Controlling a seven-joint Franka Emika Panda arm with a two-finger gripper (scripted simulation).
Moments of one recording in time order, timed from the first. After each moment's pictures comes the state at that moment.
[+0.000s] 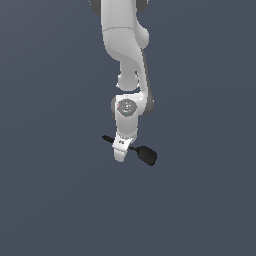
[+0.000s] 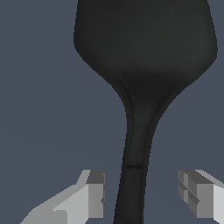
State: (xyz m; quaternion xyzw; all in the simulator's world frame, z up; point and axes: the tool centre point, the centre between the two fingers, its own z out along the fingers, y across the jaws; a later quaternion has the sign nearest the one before) arm -0.033 -0.004 0.017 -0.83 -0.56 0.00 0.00
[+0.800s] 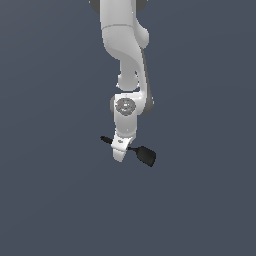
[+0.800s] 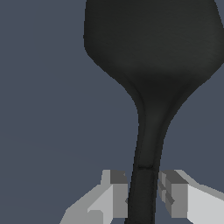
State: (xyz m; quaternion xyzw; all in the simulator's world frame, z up) arm -0.032 -0.008 0.024 -0.83 -0.56 0.00 0.00
